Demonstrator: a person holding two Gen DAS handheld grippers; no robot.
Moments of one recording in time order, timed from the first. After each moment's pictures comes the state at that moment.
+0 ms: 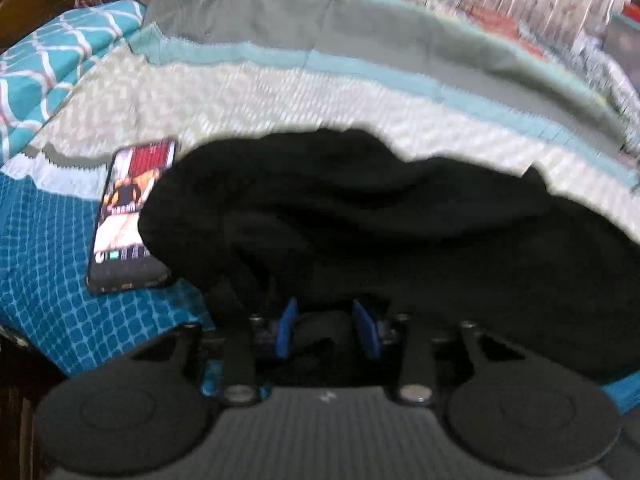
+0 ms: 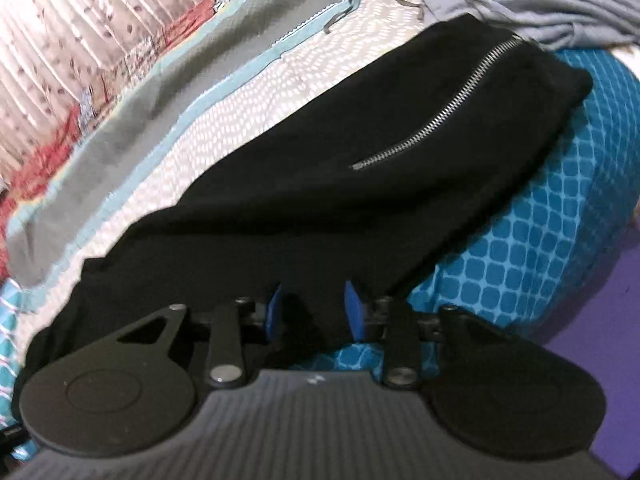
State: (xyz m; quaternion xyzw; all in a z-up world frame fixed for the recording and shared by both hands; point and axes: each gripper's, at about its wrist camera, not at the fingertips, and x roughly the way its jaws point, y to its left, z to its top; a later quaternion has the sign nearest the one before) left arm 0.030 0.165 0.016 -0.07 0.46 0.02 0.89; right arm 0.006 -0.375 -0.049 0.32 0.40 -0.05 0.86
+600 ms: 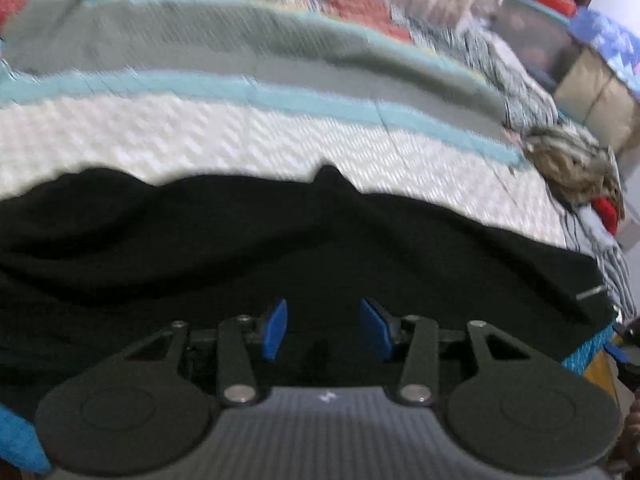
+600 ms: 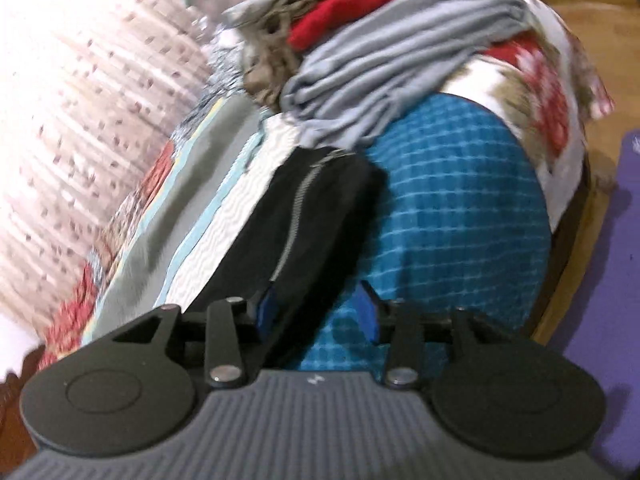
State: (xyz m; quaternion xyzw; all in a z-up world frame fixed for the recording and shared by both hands) left arm 0.081 0.021 0.009 -0.09 0.46 -0.14 0.87; right arm -0.083 -0.490 -0.058 0.47 0.24 -0.14 0.84
